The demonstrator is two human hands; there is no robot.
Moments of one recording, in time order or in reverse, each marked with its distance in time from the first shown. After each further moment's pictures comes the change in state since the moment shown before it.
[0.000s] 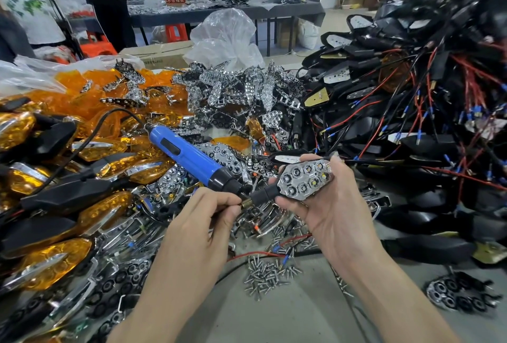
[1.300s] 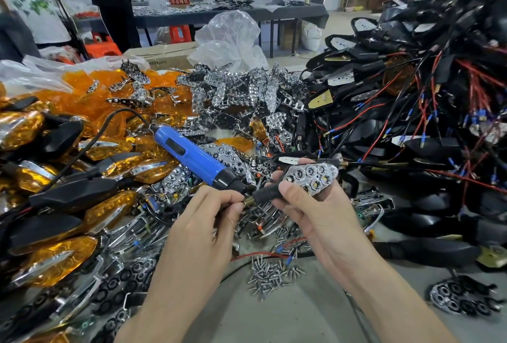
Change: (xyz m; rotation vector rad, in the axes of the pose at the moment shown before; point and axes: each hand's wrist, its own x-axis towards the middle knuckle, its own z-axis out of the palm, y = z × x) left_hand 0.001 0.004 0.000 0.014 0.038 -0.001; right_hand -0.002 0.018 -0.004 -0.183 -0.103 -0.141
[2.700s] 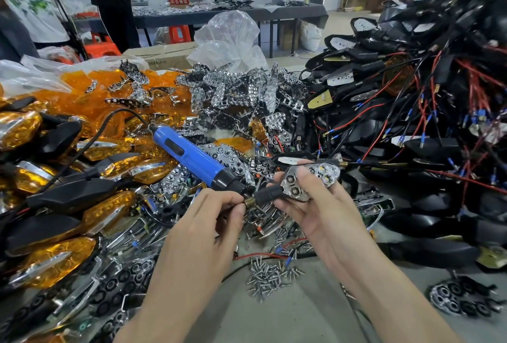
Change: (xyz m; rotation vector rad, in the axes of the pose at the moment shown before) left_hand 0.000 0.006 0.000 0.035 -0.019 -0.029; right_hand 0.005 -0.005 -0.001 0.144 0.085 0.119
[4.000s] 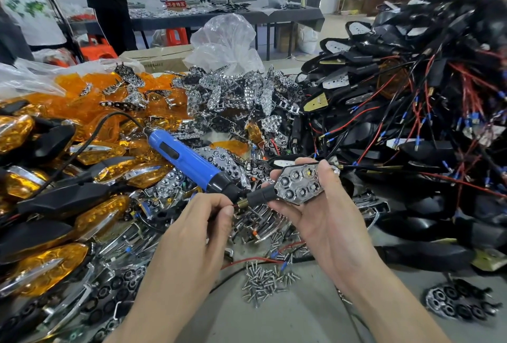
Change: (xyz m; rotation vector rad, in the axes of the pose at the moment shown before) left_hand -0.002 -0.005 -0.005 -0.027 -0.064 0.003; right_hand -0.009 -0.010 0.006 0.077 -0.114 -0.026
